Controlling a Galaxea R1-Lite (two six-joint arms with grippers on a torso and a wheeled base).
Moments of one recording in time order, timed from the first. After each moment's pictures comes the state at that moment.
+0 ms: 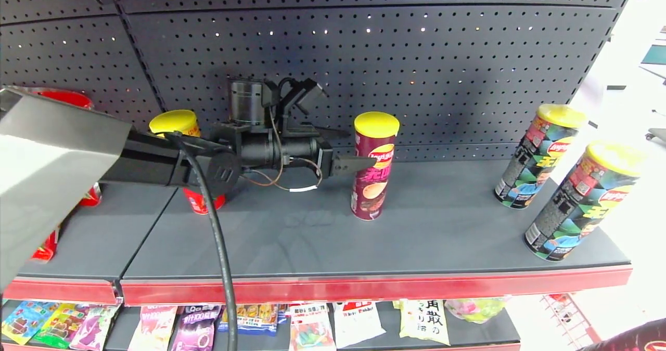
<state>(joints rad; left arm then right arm) -0.48 2.11 -1.43 -0.48 -0.72 0.12 0.17 0.39 -0.33 0.23 0.17 -0.05</state>
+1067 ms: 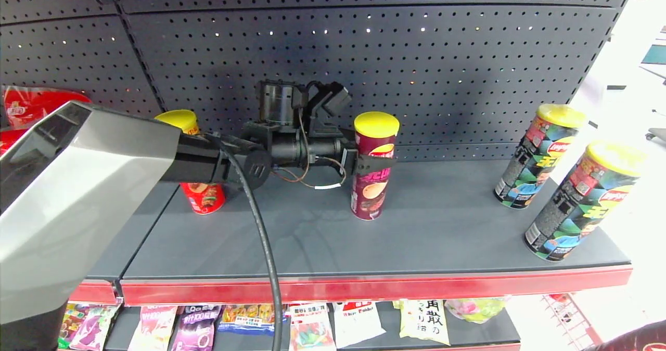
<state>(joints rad) -0.53 2.24 -1.62 -0.41 -0.70 0.12 0.16 0.38 -0.32 0.23 0.17 -0.05</state>
